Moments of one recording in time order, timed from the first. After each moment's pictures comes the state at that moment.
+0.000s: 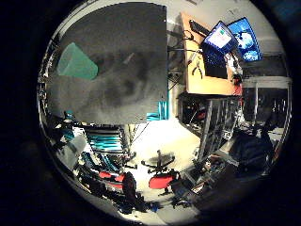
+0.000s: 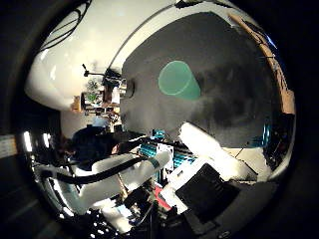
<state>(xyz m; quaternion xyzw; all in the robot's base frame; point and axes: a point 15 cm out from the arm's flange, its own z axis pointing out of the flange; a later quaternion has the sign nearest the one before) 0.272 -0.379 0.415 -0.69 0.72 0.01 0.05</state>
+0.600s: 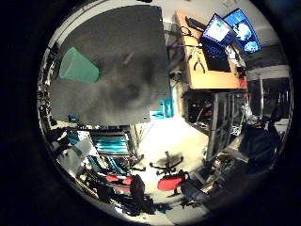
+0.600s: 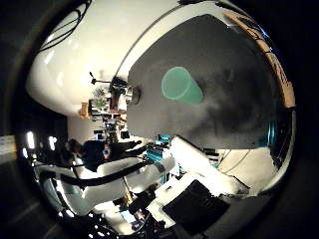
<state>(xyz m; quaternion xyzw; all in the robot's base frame) 0.261 -0.387 0.392 -0.65 0.74 0.03 0.17</state>
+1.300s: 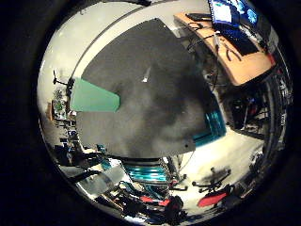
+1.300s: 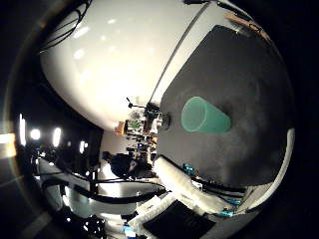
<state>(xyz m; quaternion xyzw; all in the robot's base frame) 0.278 -0.408 0.324 -0.56 0.72 0.08 0.40</state>
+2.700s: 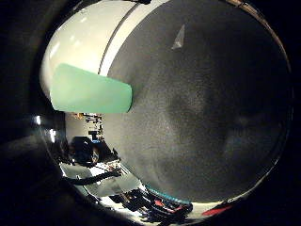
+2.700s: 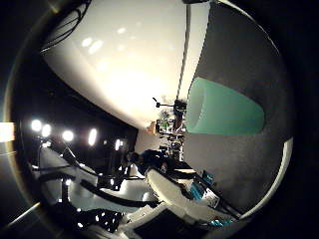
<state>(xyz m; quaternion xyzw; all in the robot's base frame) 0.320 -0.358 0.225 -0.54 0.65 0.22 0.49</state>
